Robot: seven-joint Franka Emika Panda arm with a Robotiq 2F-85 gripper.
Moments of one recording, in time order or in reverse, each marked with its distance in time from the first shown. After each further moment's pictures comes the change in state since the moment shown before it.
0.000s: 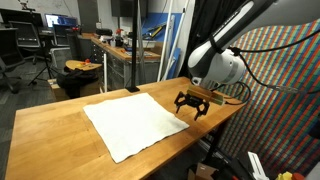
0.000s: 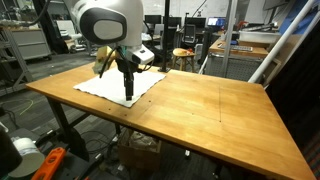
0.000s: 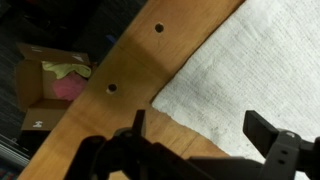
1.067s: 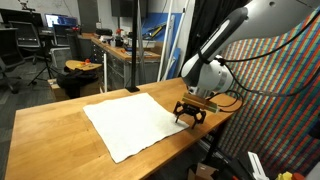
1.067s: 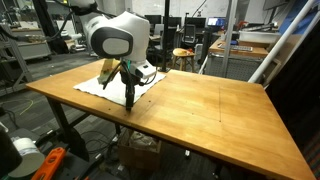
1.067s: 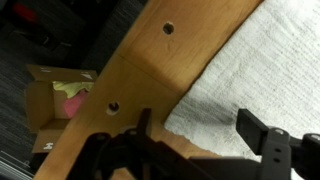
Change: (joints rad) arm 0.000 0.162 -0.001 0.059 0.065 0.008 -0.002
